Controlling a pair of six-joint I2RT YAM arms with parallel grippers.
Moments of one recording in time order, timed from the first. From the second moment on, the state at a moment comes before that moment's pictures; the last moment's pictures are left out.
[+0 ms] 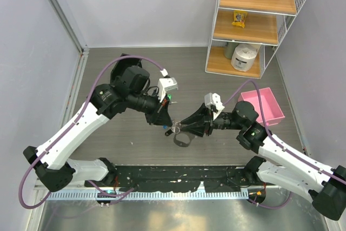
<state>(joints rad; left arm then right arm) -0.78 1.24 1.46 -0.99 0.64 0.00 0.75 0.84 0.57 0.36 -0.78 0.16</state>
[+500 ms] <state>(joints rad) -0.79 1.23 1.46 -0.99 0.67 -0.03 0.85 0.87 0.61 0.36 -0.70 0.07</state>
